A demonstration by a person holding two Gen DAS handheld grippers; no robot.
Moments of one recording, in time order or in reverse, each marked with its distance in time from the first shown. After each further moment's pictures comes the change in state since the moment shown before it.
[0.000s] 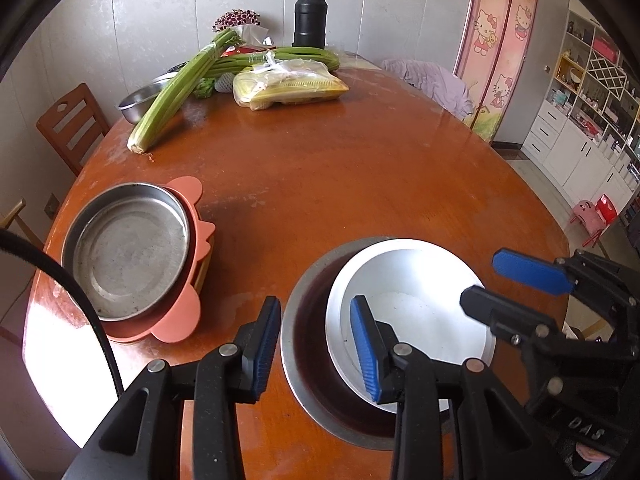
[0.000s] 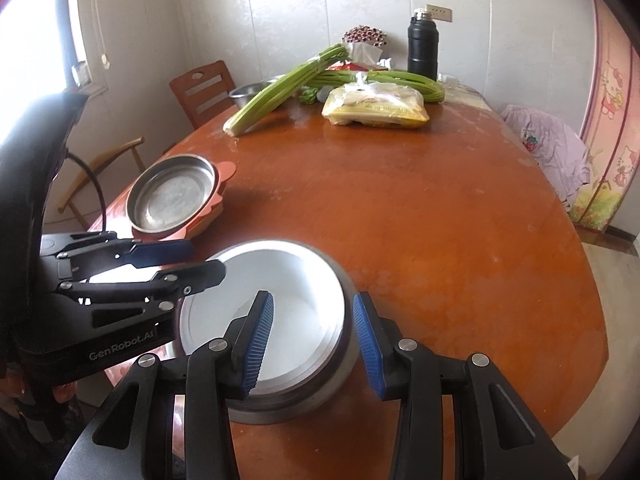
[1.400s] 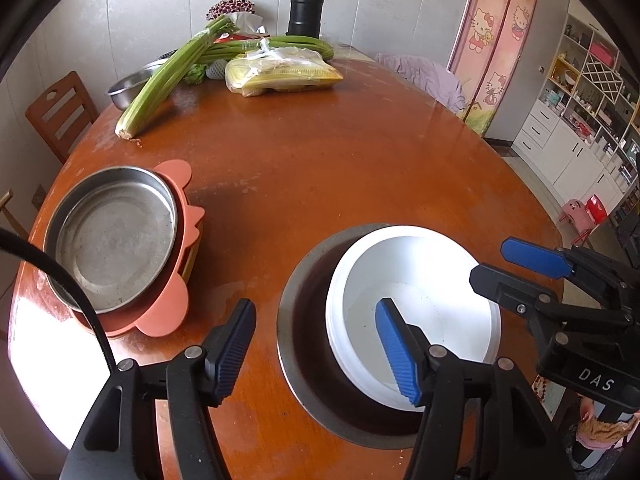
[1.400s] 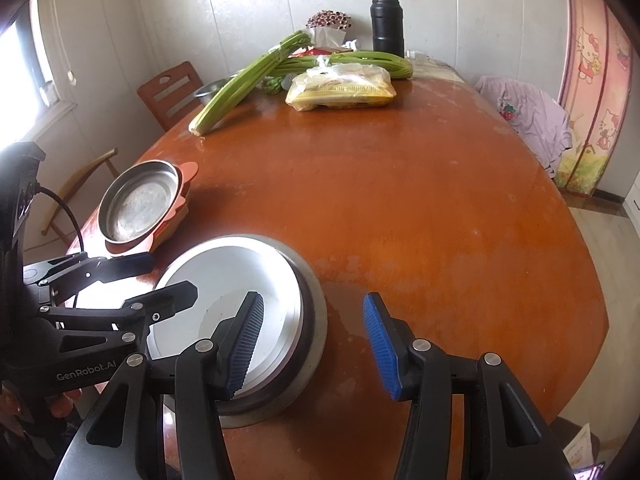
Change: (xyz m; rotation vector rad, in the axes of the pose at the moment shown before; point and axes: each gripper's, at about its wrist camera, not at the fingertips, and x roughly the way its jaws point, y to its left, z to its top) left arm 0.014 0.008 -0.005 -0.016 0.035 -0.055; right arm 0.009 -0.020 -0.004 0.106 0.054 -0.045
